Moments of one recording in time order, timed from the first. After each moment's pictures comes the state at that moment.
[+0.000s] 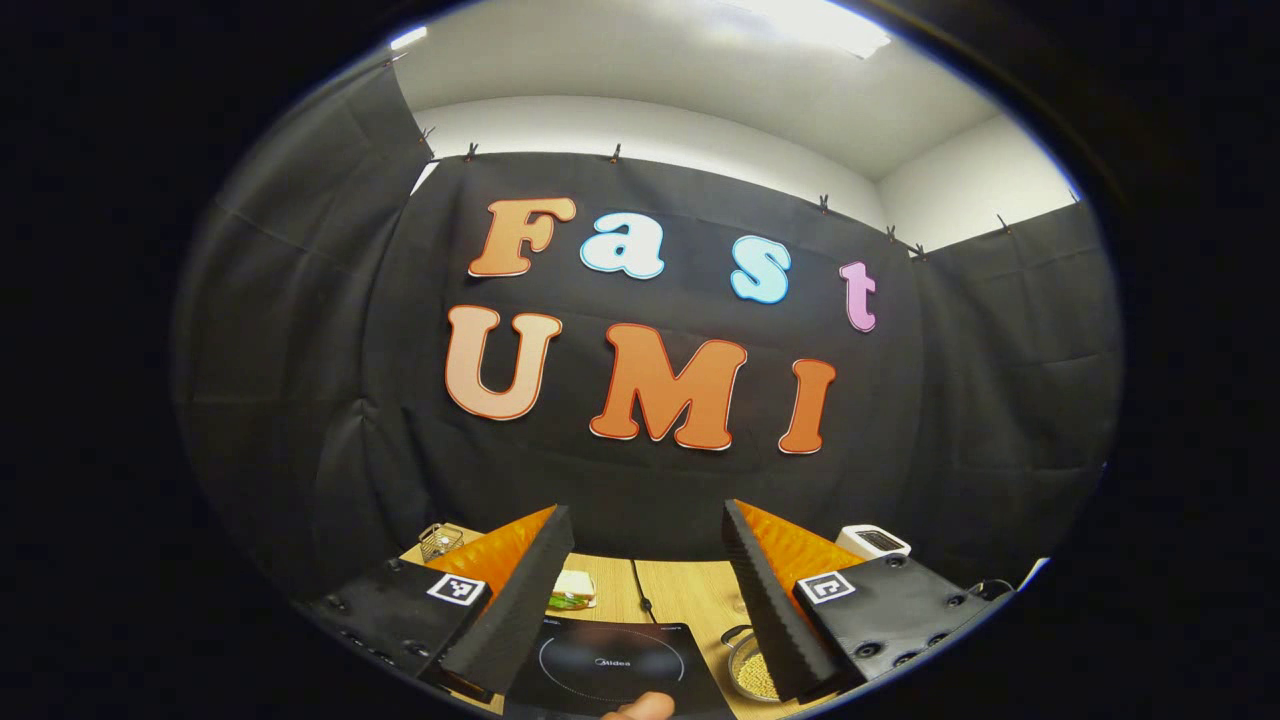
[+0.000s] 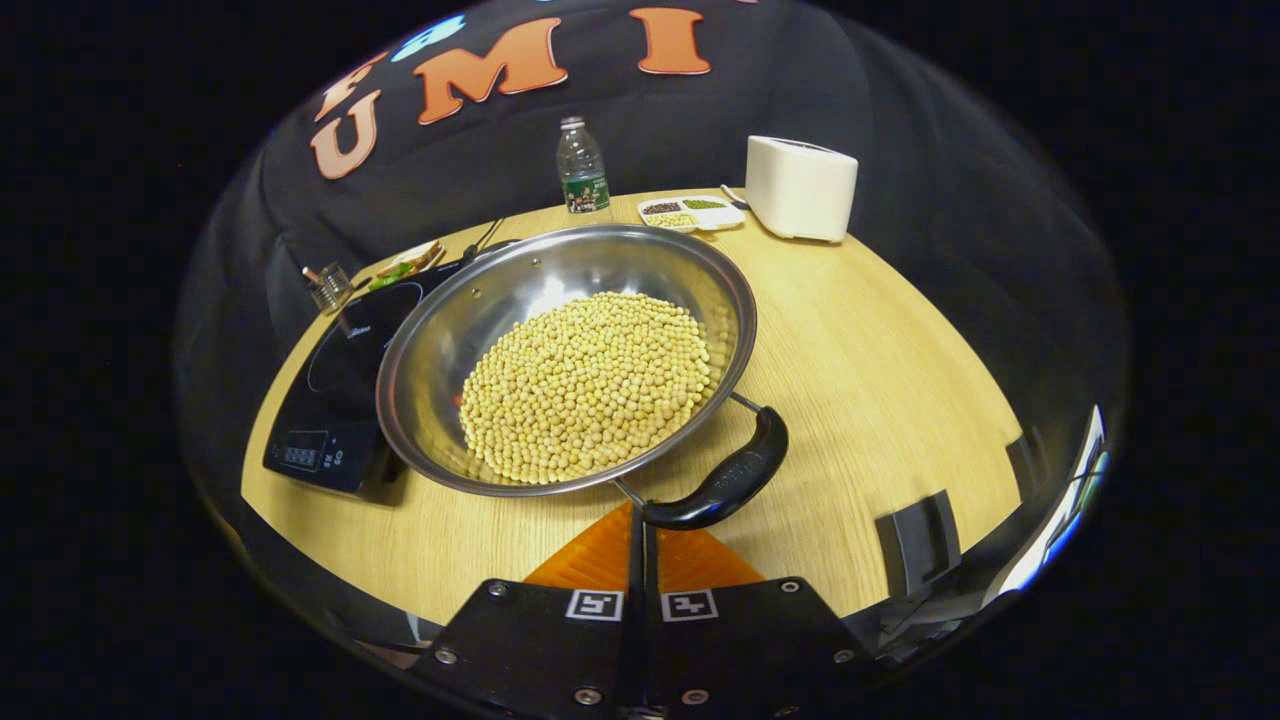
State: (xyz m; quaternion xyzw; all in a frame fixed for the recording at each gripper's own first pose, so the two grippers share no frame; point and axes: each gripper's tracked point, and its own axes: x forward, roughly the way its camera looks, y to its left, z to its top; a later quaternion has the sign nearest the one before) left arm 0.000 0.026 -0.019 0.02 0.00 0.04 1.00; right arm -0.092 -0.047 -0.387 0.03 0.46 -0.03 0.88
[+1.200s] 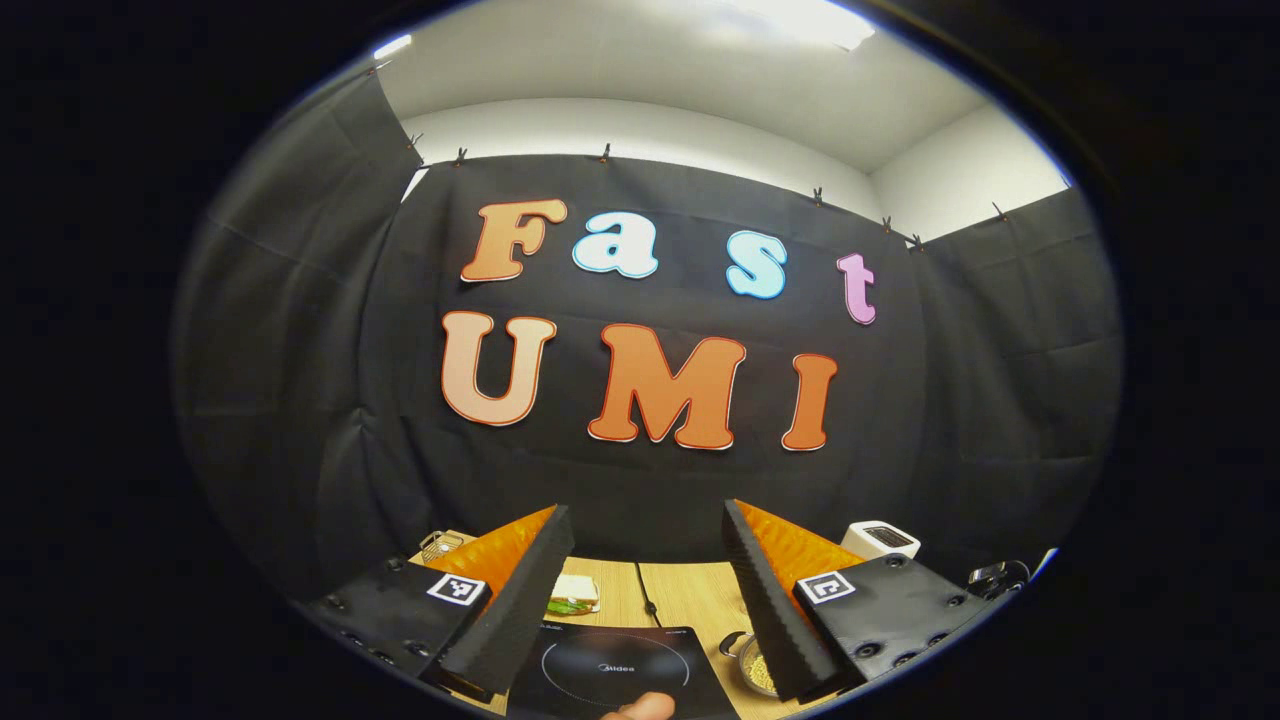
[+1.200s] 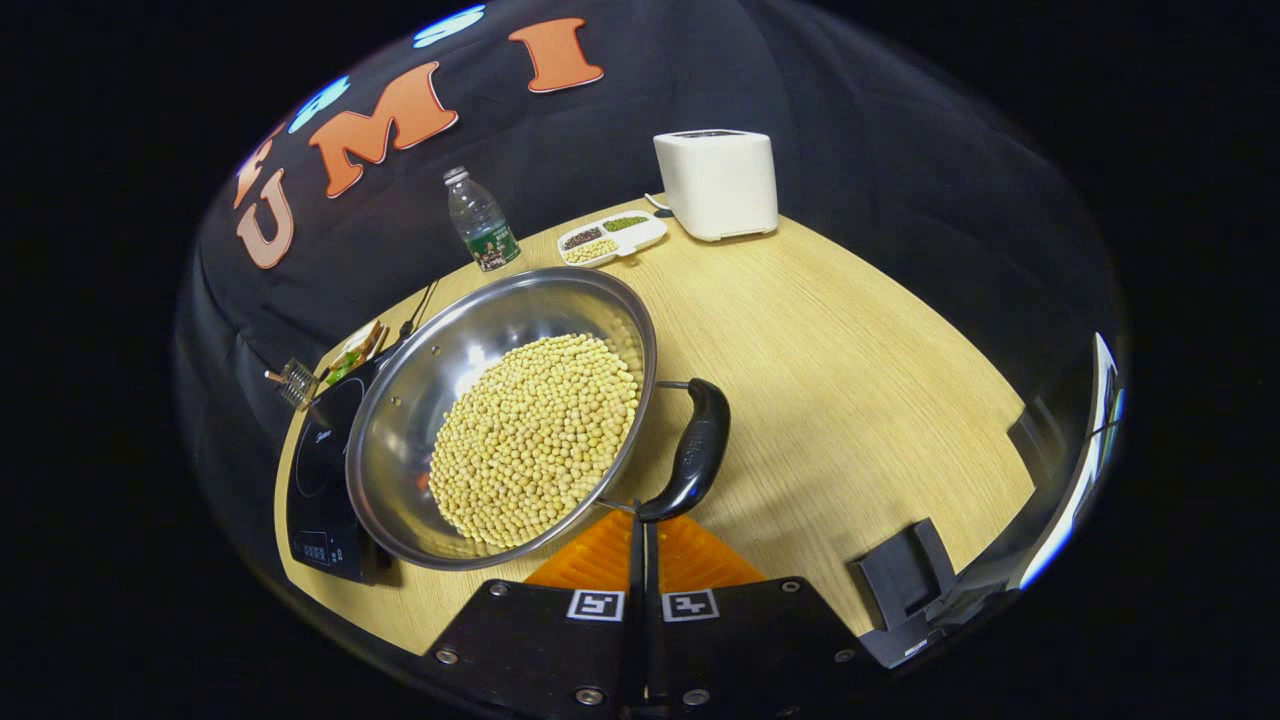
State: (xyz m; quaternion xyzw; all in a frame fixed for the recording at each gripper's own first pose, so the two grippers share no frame) left arm 0.015 0.019 -0.021 0.04 0.00 0.04 1.00; right arm -0.041 -0.096 -0.397 0.10 0.44 -0.10 0.89
